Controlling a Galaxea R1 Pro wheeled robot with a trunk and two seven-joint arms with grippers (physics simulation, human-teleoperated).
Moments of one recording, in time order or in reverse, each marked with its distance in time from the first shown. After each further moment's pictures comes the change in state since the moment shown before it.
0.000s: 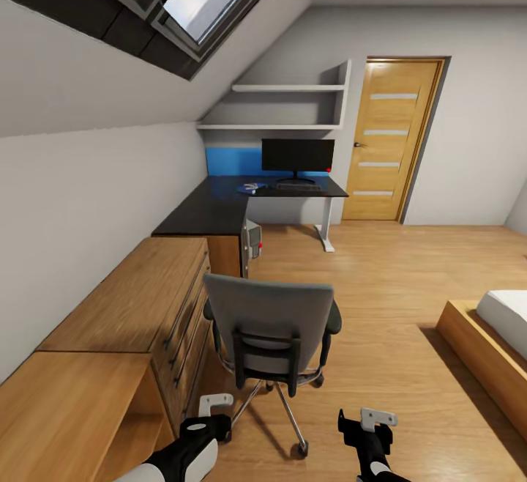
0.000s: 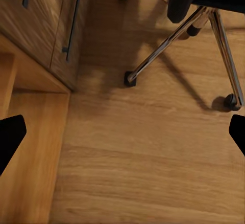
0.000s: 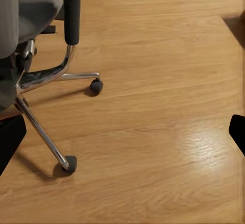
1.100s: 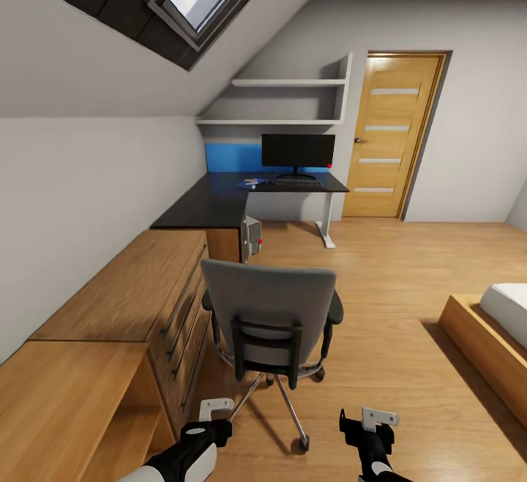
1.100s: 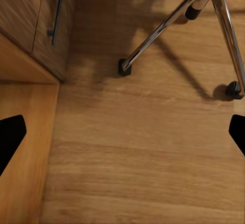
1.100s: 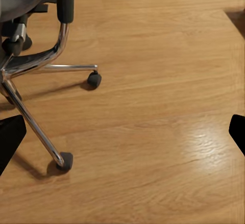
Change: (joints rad) left arm 0.000 -0.004 0.000 0.033 -0.002 -0.004 -0.043; right arm 0.000 -0.005 0.002 0.000 0.001 -0.002 0.000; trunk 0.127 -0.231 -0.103
